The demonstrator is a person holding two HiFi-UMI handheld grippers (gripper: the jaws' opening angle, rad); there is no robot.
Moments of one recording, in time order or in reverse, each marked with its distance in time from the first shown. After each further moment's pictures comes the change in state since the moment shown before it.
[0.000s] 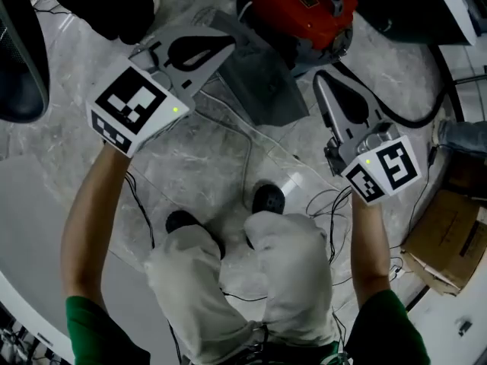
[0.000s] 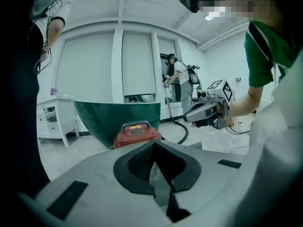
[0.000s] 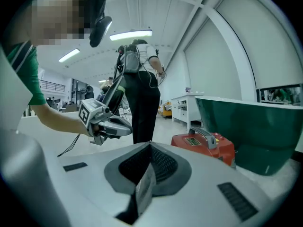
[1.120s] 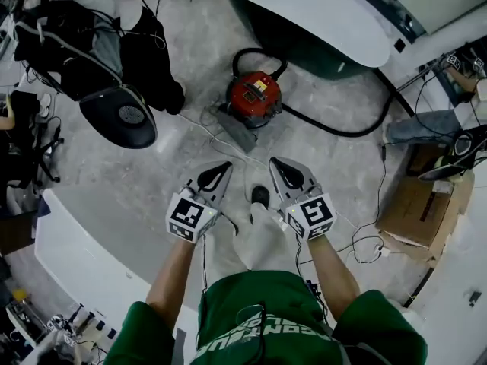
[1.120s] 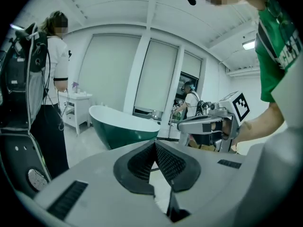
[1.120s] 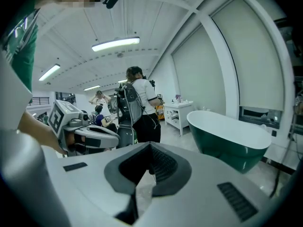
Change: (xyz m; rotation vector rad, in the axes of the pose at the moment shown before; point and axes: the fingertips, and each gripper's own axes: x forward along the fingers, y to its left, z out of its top) left arm -0.208 -0.103 0.425 -0.379 0.038 0.102; right arm -0.210 0.118 0.416 0.159 0.102 -0.135
